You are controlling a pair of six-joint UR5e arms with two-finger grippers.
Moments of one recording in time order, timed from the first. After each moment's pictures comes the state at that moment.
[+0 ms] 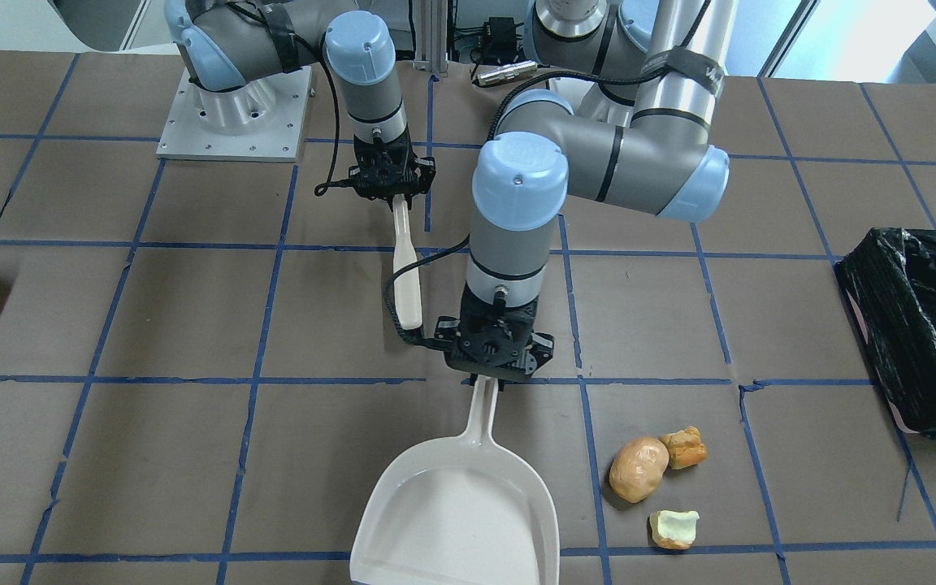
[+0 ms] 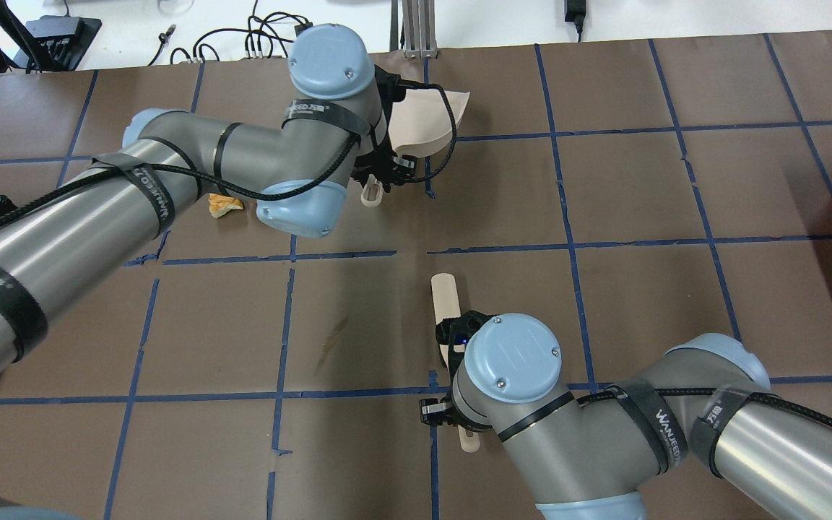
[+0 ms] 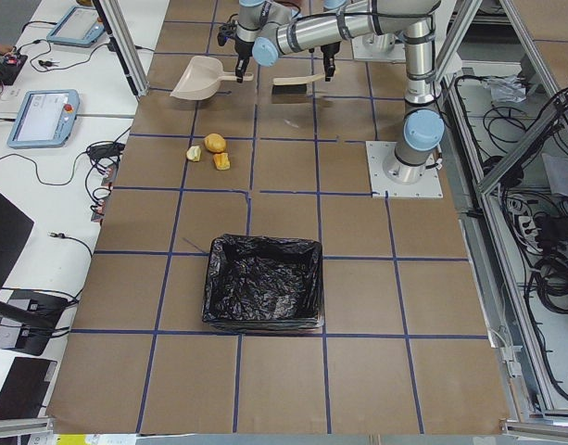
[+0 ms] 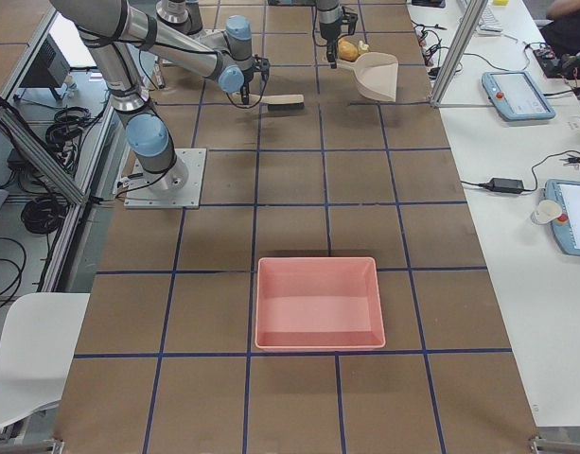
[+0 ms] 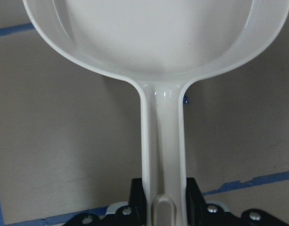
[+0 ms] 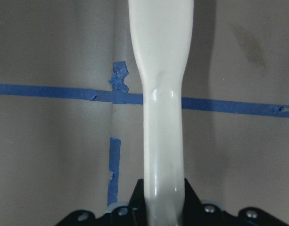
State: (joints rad) left arm -1.81 -1.93 -1.65 -0.93 1.61 -0.01; right arm 2.06 -1.58 2.33 -2.36 -1.46 0.41
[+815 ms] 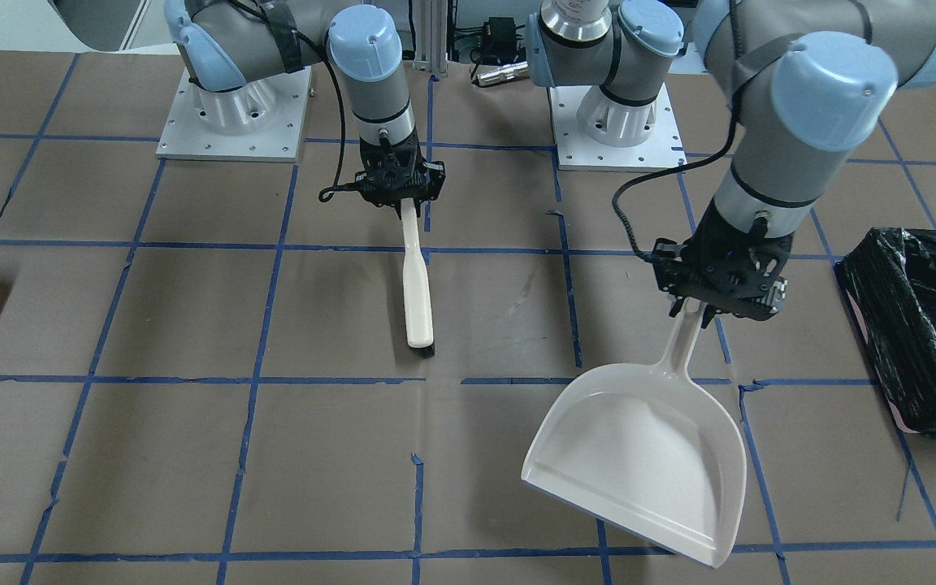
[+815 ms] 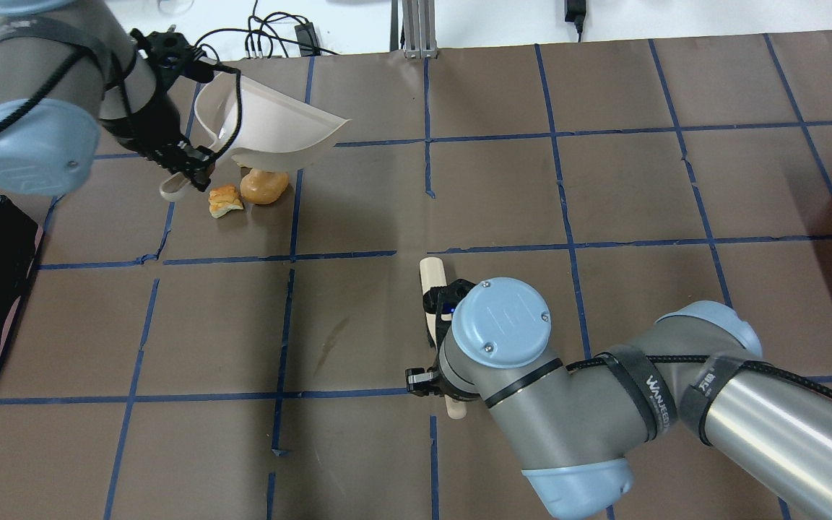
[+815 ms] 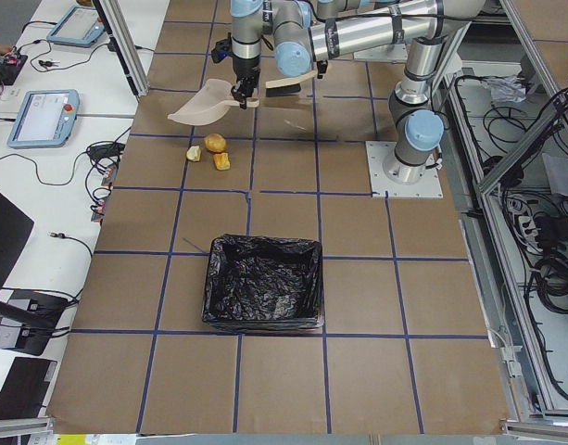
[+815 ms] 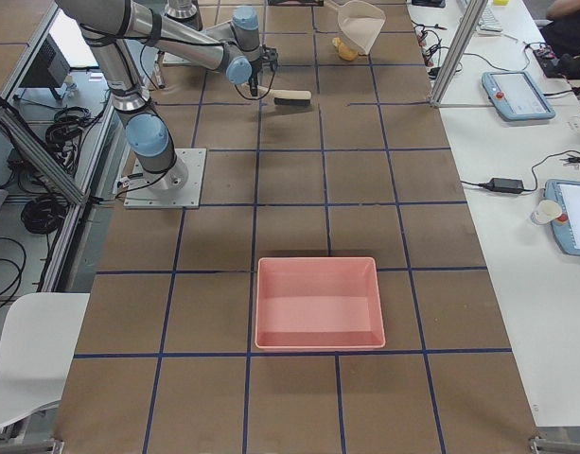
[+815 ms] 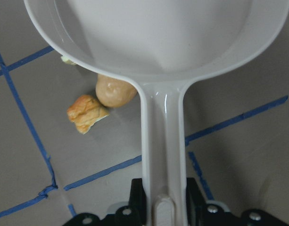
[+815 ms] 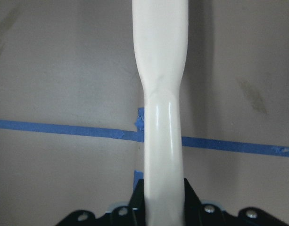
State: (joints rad) left arm -1.41 -1.68 -1.69 -1.30 1.61 0.66; right arm 2.05 -1.56 2.22 -2.32 -1.46 0.41
